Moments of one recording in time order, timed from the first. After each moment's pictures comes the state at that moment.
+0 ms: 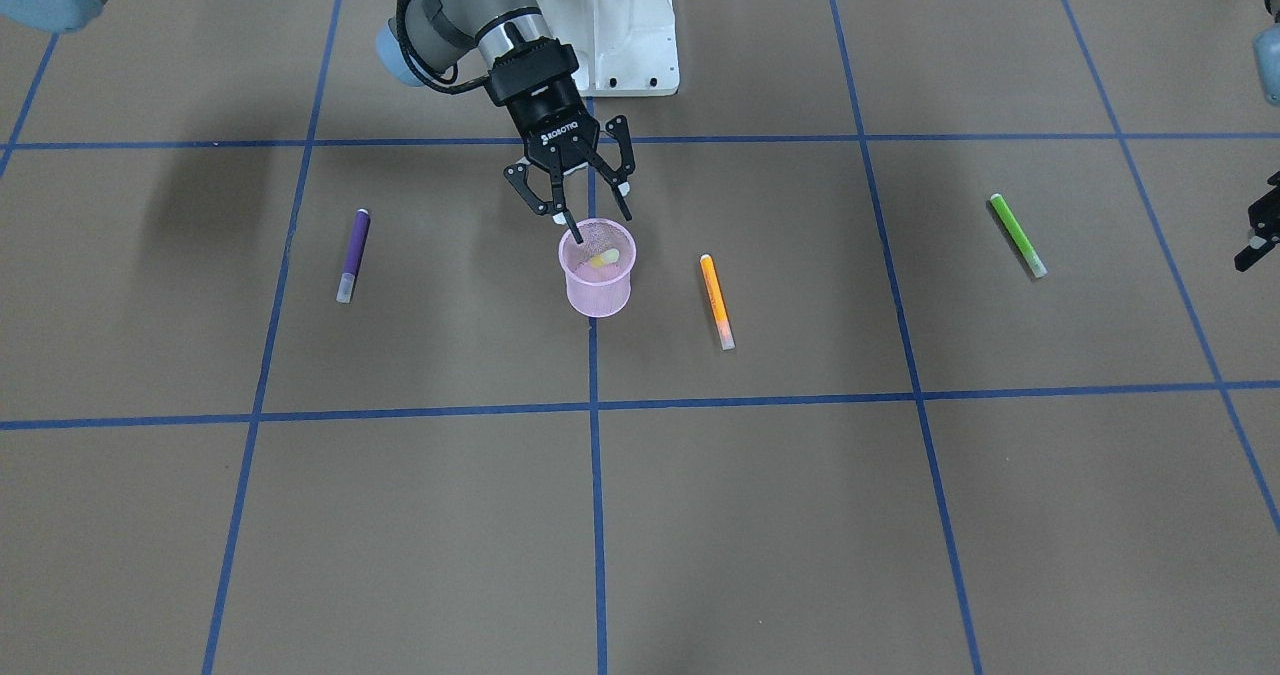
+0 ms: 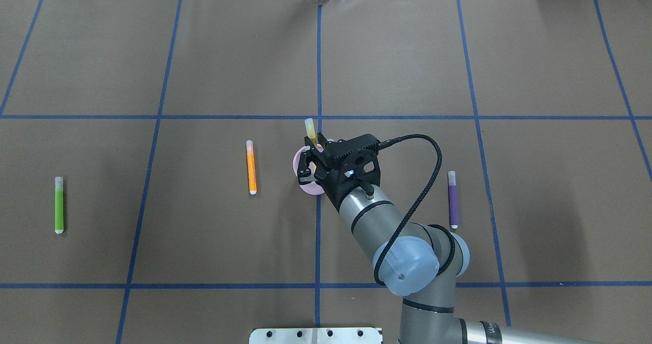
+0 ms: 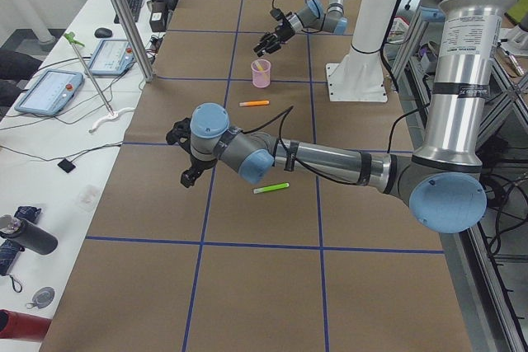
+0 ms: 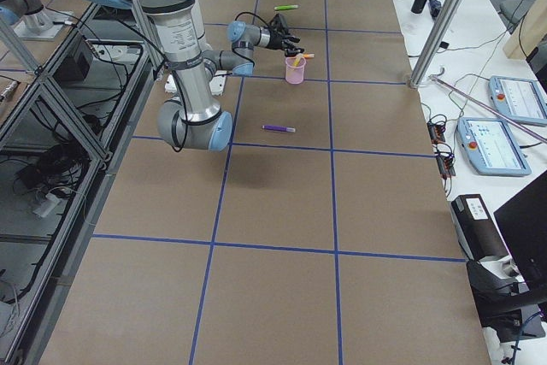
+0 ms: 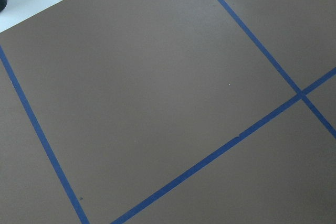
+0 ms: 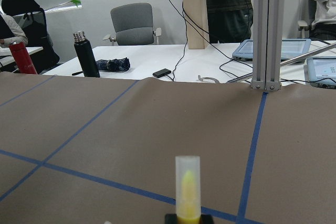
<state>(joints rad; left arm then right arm) -1.43 -1.65 -1.64 -2.04 -2.40 0.04 0.22 -1.01 1.64 -0.71 0.85 0.97</state>
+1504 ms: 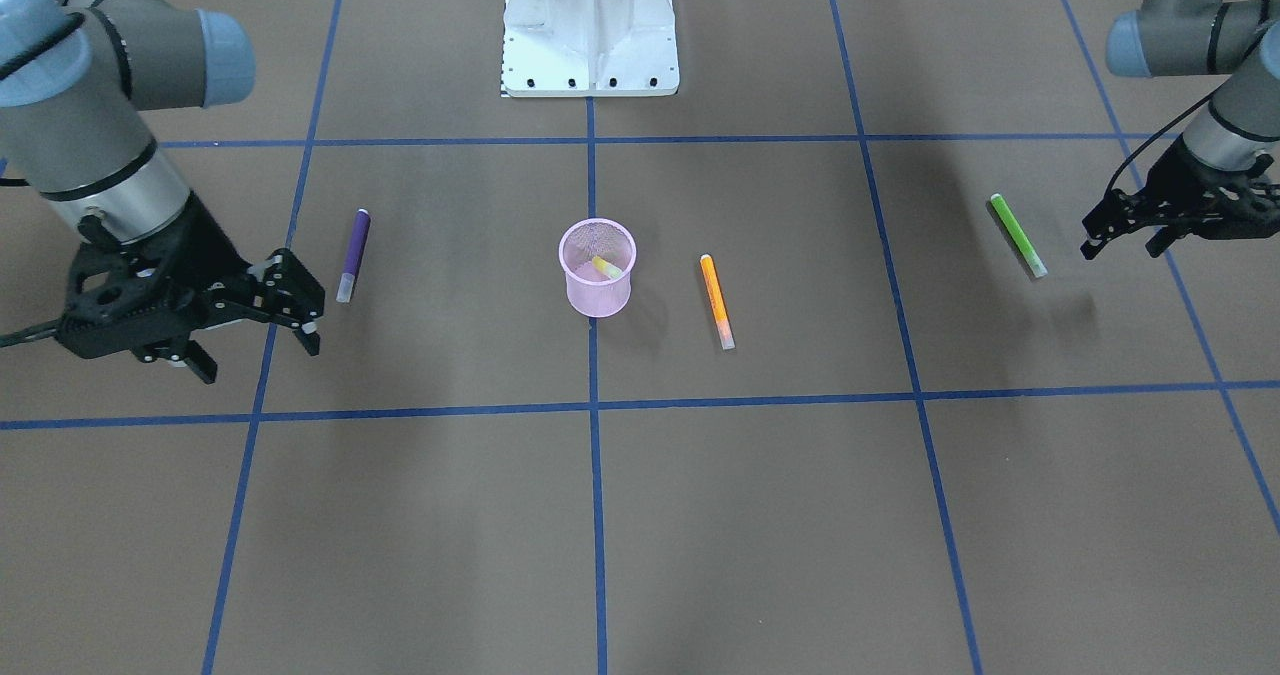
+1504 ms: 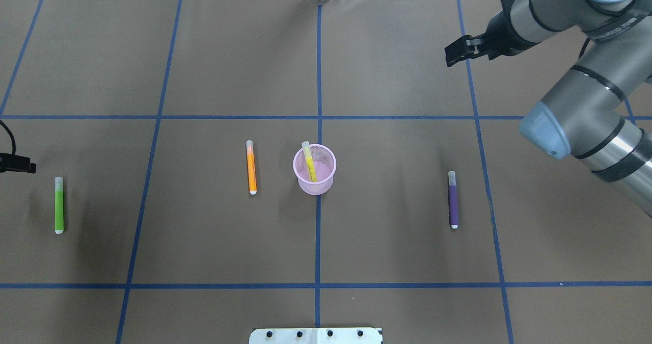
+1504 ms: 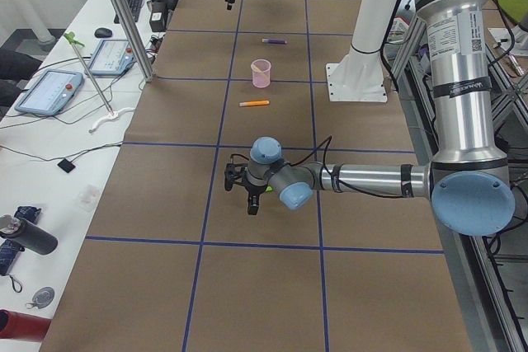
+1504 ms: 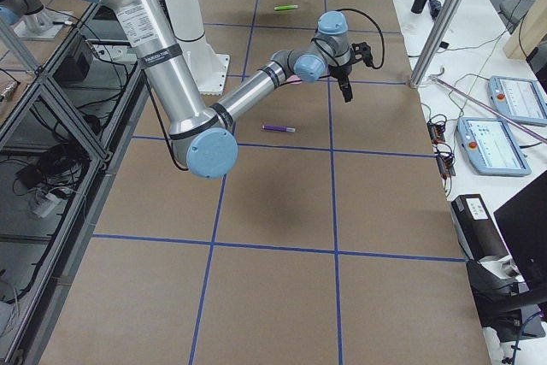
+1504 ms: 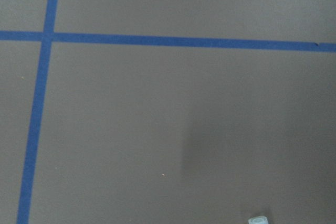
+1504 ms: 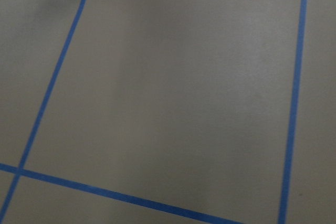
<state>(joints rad) -0.97 -1.39 -1.64 -2.37 -2.07 -0.90 1.01 -1.14 1.75 -1.33 2.09 0.68</state>
